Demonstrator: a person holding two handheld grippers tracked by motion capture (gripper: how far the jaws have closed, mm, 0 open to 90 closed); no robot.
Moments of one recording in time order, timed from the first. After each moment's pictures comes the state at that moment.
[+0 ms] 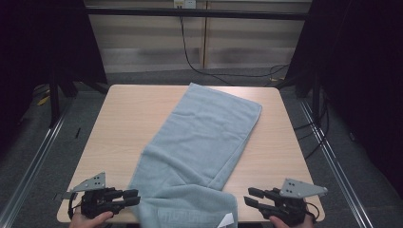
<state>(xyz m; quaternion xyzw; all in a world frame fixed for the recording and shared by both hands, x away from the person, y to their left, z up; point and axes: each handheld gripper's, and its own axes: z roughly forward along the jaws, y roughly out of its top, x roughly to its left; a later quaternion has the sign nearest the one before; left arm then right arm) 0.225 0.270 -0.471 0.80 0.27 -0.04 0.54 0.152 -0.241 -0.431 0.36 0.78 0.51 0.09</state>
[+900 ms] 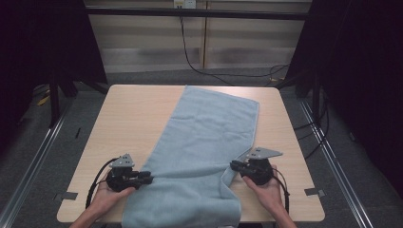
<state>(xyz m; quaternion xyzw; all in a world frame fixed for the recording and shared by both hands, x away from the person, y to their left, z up) 0.282 0.229 -0.503 0.86 0.29 0.02 0.42 0.257 -0.217 -0.470 0.42 0.78 0.44 0.15</state>
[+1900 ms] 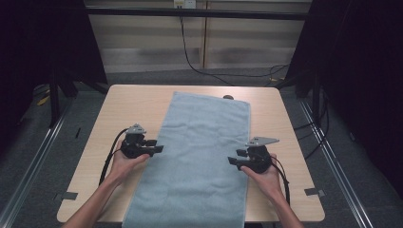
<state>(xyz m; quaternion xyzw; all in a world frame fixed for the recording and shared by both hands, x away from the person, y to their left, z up) 0.385 0.191 -0.489 0.83 0.36 0.07 0.41 0.297 -0.217 -0.477 0.43 0.80 0.40 0.13</state>
